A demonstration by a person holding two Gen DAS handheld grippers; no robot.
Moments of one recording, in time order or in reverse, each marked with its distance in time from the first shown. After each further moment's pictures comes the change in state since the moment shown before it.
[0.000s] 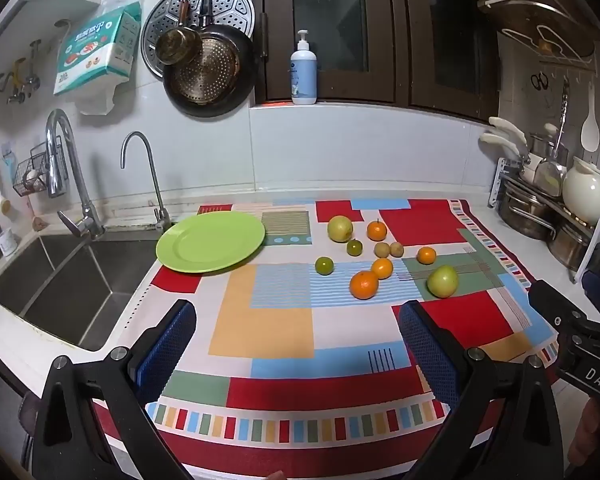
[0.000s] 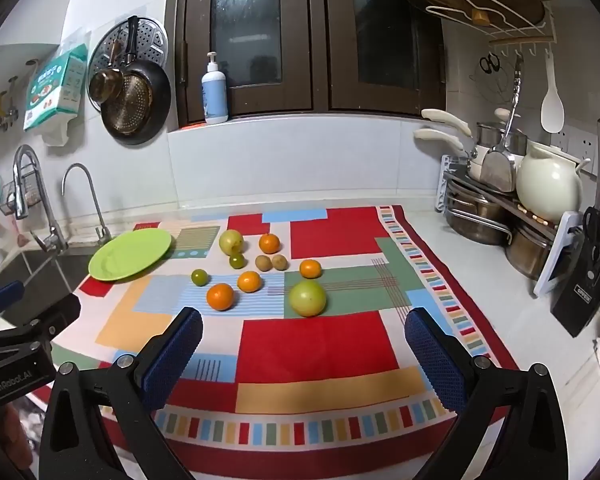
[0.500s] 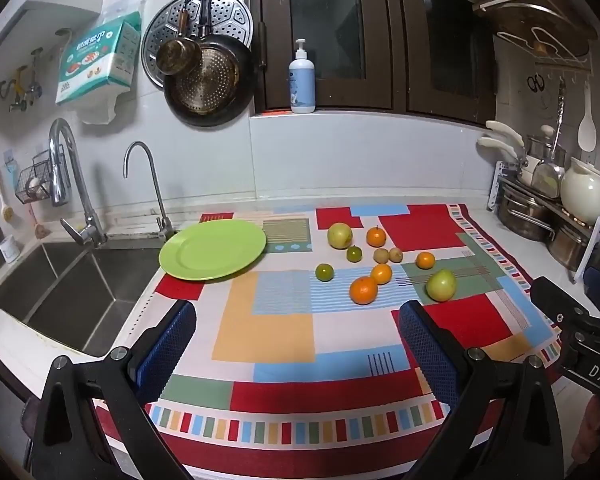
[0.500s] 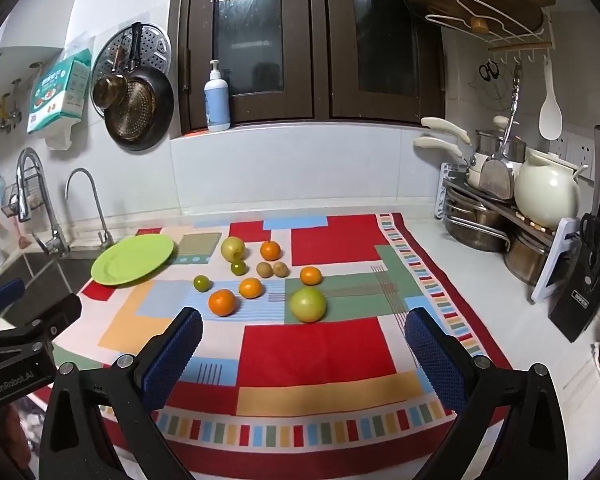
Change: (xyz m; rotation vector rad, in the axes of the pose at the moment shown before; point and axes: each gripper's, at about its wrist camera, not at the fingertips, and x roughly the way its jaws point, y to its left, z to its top) left arm -0.011 -0.004 0.004 0.000 -0.034 -0.006; right arm -0.007 0.002 0.001 -0.007 -0.023 0.003
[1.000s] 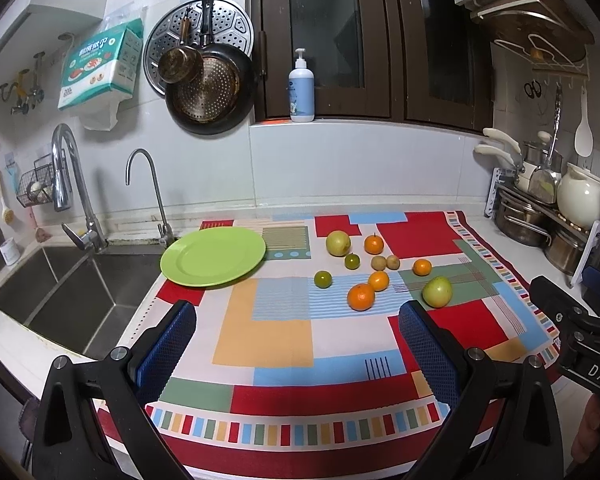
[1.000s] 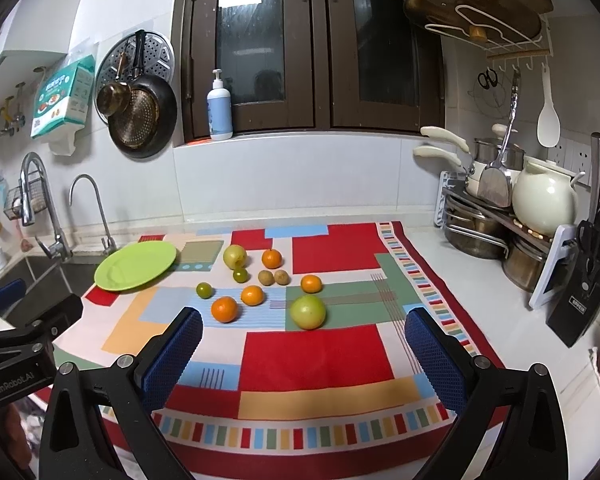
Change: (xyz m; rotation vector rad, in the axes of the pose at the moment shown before) left arm -0.010 0.002 0.003 0.000 -0.028 0.002; right arm -0.008 -0.002 0.002 -0.005 -0.030 0.004
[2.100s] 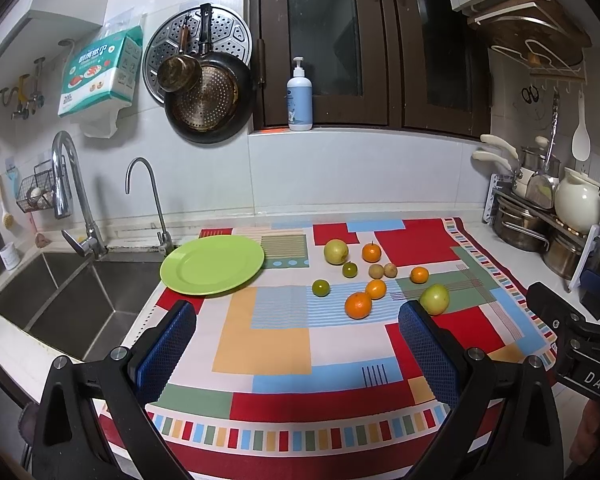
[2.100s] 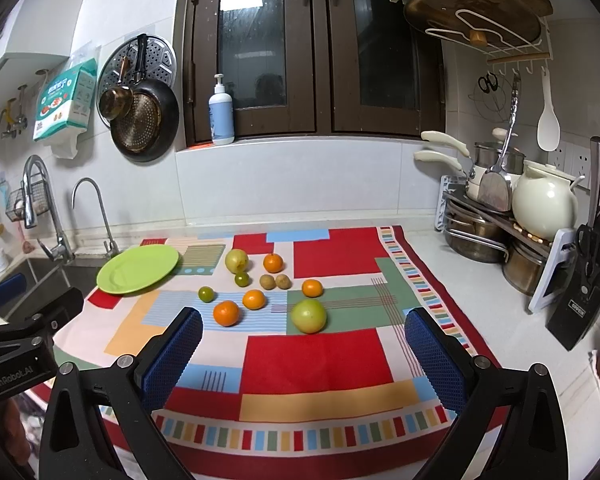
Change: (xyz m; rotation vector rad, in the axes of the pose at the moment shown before) left arm -0.005 -0.003 0.006 0.002 -0.020 -0.003; right arm -0.004 0.001 0.002 -0.002 -0.012 0.002
